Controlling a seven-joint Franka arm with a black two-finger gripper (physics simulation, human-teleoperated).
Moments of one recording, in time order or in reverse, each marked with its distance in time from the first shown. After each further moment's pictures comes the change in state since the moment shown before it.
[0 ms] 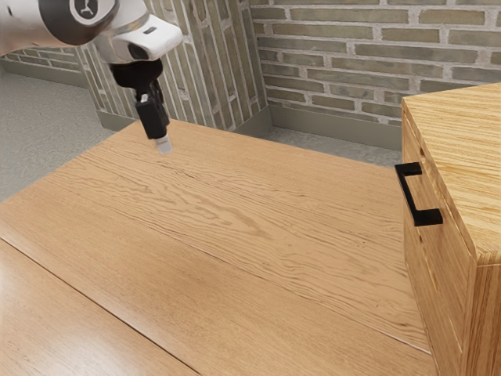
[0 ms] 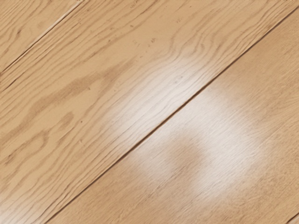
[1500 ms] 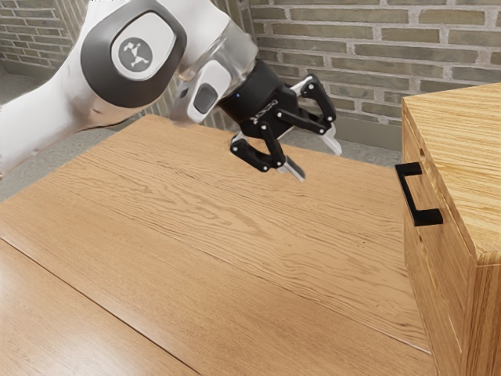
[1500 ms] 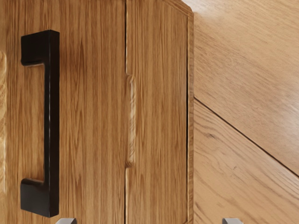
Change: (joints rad) arm -0.130 -0.240 -0.230 -0.458 -0.385 0.536 1.510
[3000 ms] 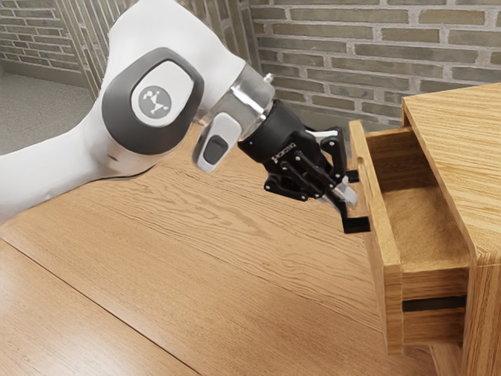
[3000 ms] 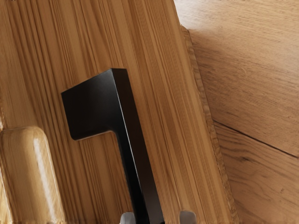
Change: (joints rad) arm -0.069 -0.042 0.012 -0.182 -0.134 0.145 0.322
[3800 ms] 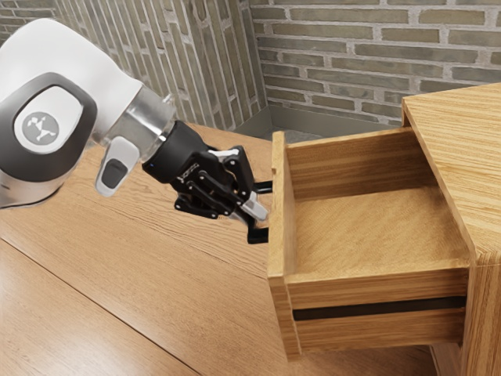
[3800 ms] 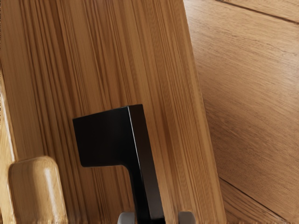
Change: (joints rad) arm -0.008 -0.308 0.122 -0.309 0.028 -0.012 0.031
